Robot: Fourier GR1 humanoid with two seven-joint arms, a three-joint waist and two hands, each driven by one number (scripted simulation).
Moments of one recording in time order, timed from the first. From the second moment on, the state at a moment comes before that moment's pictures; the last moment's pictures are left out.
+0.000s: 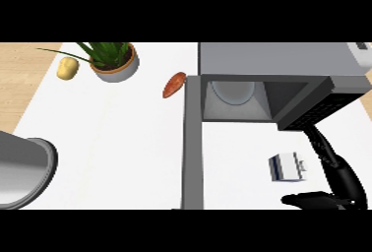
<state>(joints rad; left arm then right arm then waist) 0.86 0.02 0.31 -2.32 0.47 -0.49 -0.33 0.05 -0.12 -0.26 -1.39 0.30 0.35 -0.68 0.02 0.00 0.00</state>
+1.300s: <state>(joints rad) 0.93 0.00 0.34 -2.30 0.51 -0.55 -0.38 -0.22 -0.23 -0.23 -0.65 0.48 0.05 -1.03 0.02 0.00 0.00</state>
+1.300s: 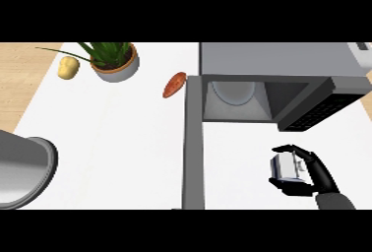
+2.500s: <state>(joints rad) 0.89 0.01 0.42 -2.22 0.57 -0.64 -0.37 -0.51 -0.13 -0.32 -0.36 0.48 -0.21 -1.05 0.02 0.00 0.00</state>
